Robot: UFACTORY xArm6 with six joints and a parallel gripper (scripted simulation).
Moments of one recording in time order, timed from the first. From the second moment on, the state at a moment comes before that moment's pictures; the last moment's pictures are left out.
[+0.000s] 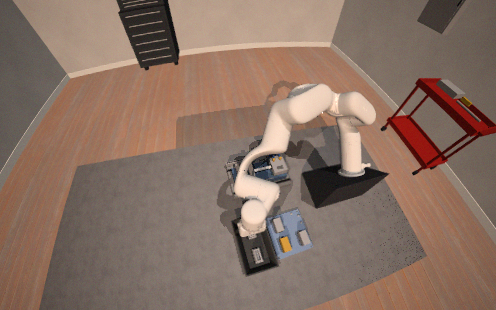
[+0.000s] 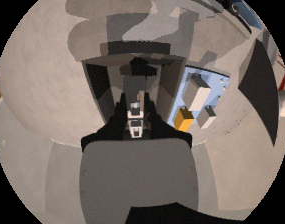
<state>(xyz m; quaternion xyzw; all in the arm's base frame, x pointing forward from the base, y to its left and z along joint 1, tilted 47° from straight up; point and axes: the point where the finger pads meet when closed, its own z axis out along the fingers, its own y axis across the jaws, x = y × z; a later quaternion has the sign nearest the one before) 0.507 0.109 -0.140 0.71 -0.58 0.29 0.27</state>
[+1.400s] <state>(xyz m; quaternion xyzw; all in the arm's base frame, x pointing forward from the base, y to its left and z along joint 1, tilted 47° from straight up) 0.507 0.105 -0.144 0.71 -0.58 0.29 0.27</state>
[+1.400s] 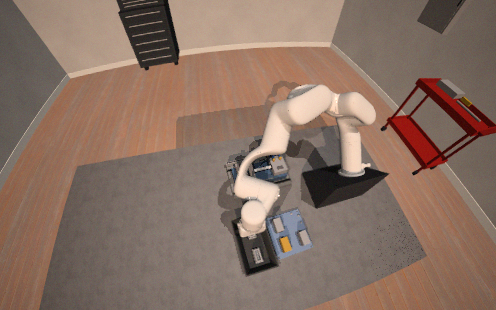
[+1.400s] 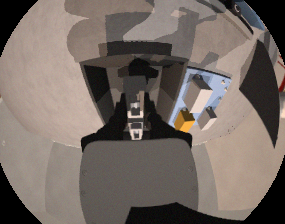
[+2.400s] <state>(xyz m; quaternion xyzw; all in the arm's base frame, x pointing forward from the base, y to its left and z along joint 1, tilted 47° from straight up) 0.509 0.098 -0.150 0.71 -0.58 0.29 0.27</state>
